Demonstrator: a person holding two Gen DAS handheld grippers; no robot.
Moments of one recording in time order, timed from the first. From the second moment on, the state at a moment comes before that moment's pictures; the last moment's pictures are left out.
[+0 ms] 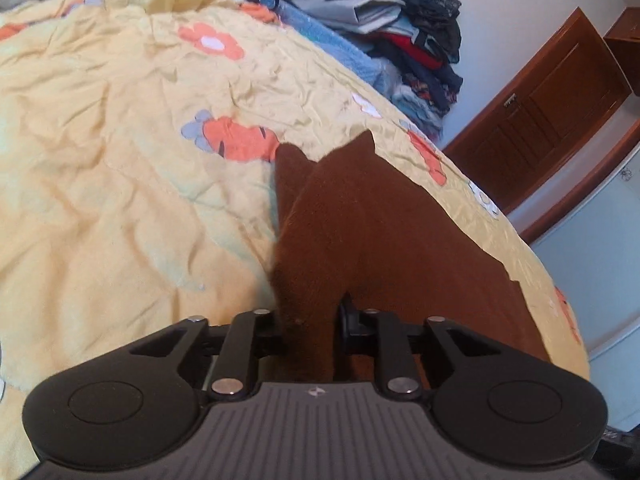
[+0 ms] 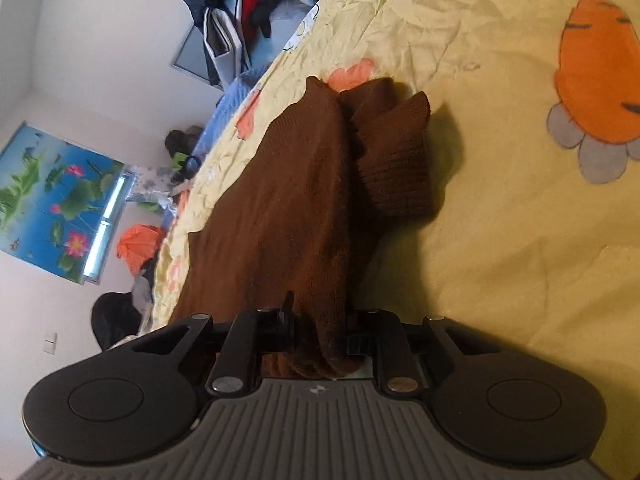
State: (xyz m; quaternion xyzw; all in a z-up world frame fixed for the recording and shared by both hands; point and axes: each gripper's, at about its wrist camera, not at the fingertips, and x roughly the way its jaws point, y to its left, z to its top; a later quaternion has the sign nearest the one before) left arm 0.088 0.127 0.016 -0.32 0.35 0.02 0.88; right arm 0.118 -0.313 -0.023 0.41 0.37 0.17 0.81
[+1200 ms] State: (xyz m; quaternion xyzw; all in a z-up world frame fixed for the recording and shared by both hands) left arm 0.109 0.085 0.031 -0.04 0.39 -0.01 0.92; right arm 0.080 -0.332 0.032 0.23 0.37 0.15 0.89
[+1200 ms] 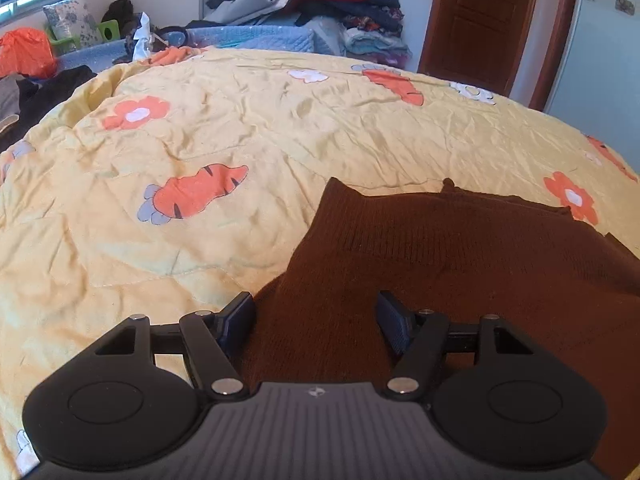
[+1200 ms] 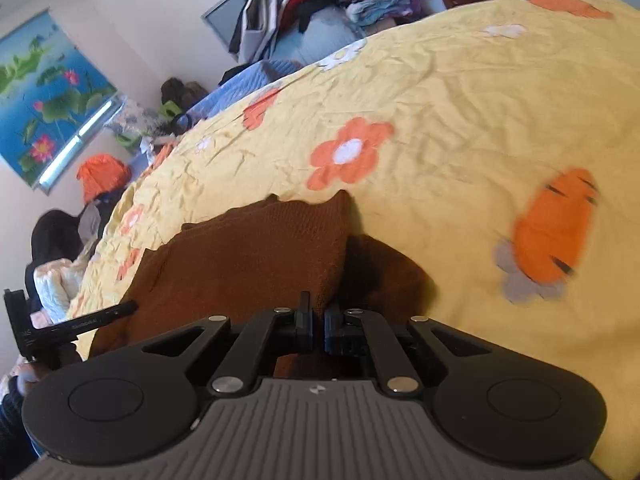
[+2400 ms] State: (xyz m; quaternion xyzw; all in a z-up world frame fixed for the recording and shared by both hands) left arm 0.070 0.019 0.052 0.03 0.32 -0.05 0.95; right arm 0.090 -0.286 0.056 0.20 0.27 0.12 0.93
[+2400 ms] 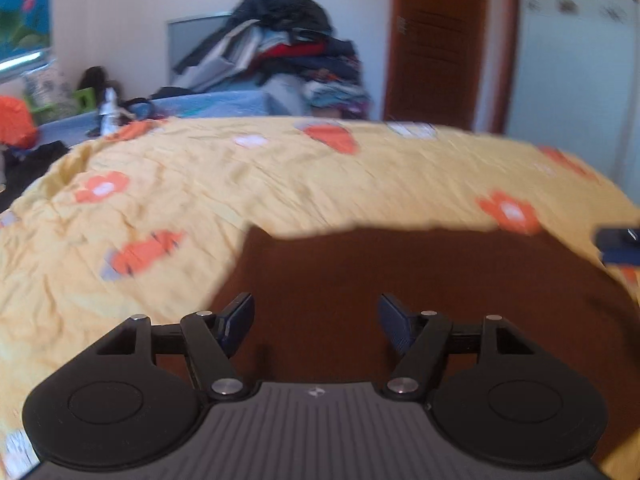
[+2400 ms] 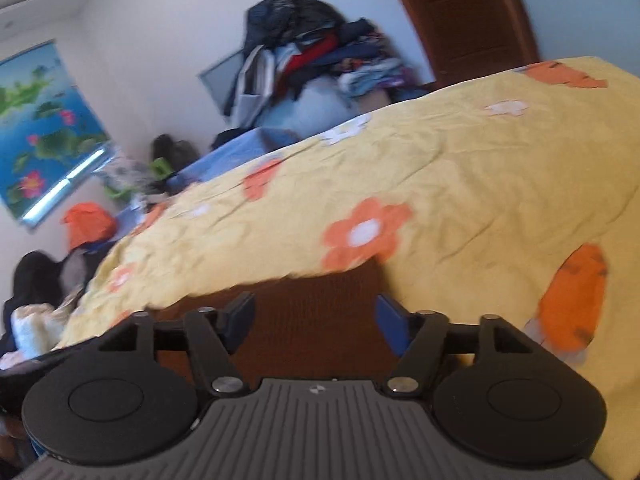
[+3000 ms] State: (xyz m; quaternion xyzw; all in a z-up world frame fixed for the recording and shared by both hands) left arm -0.065 0.074 0.057 -0.09 0.26 -0.05 0.96; right arm -0.026 -0.256 0.053 0.12 0.26 0.12 0.95
